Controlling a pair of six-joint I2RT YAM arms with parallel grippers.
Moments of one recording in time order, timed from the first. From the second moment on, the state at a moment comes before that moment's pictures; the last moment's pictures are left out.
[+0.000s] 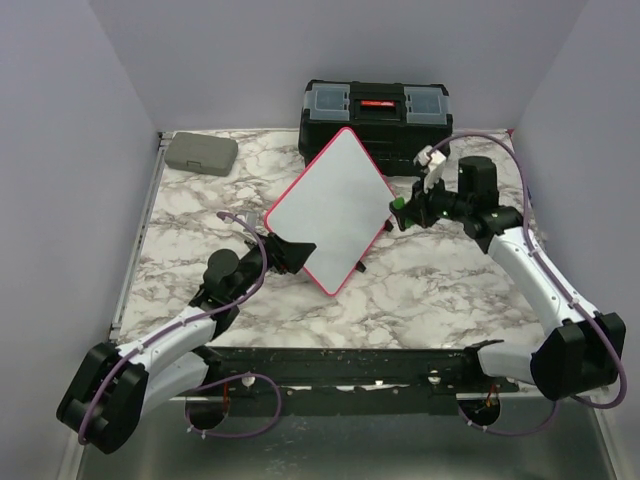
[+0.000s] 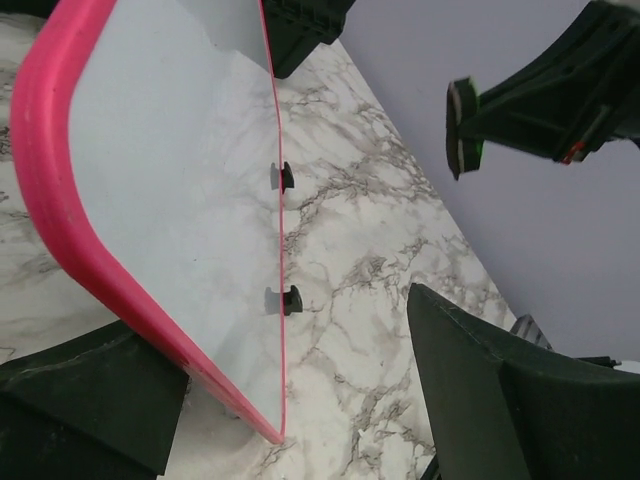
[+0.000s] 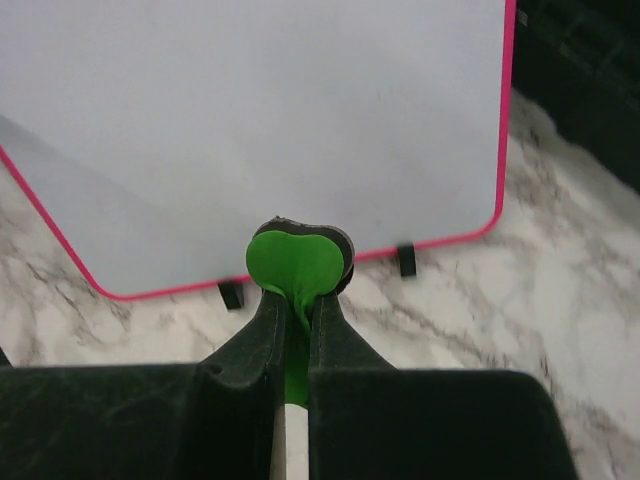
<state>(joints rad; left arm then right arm) -0.52 0.98 0.26 0.74 0.21 -0.71 0.26 1.27 1.09 -0.32 -0.58 -0.21</state>
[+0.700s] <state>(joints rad) -0.48 0.57 0.22 0.42 0.10 -0.63 0.07 1.44 0.74 -0.39 -0.16 -0.48</state>
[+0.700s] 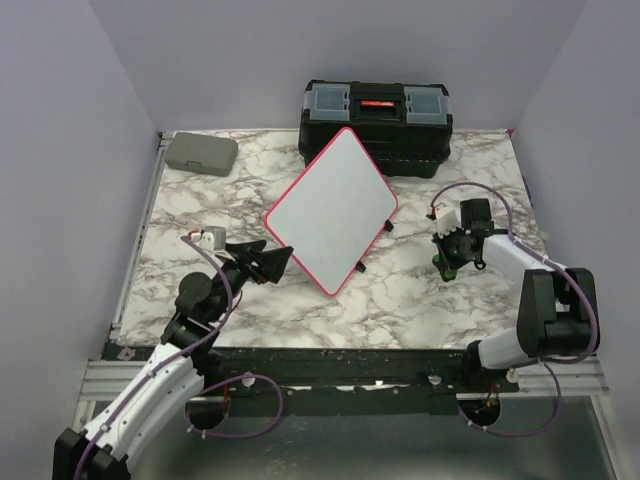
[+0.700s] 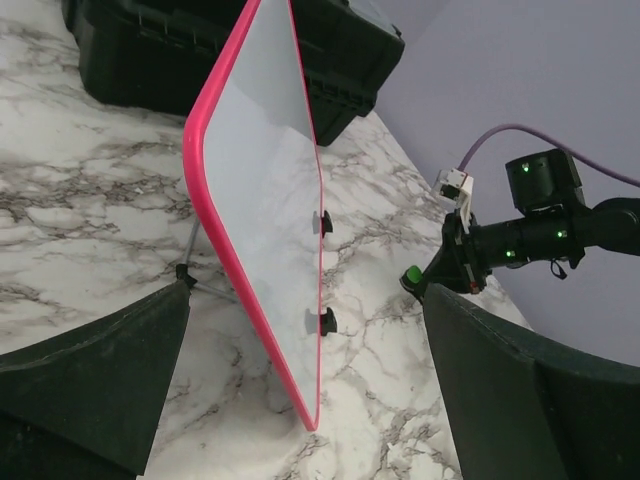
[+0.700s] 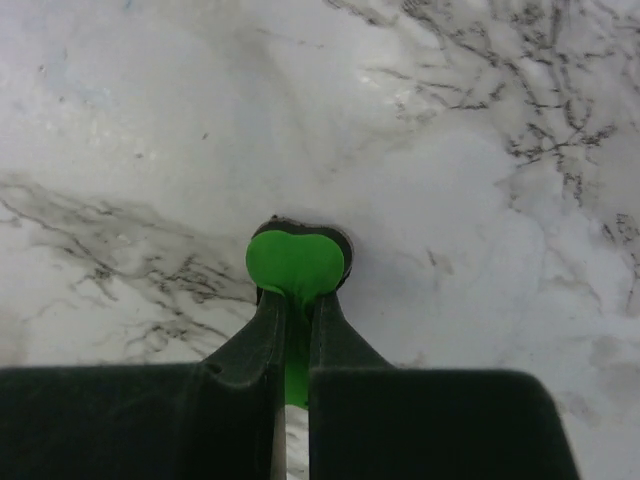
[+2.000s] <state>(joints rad) -0.21 0.53 0.96 -0.48 0.22 -0.38 -0.06 0.97 1.40 -0.64 -0.09 0.09</state>
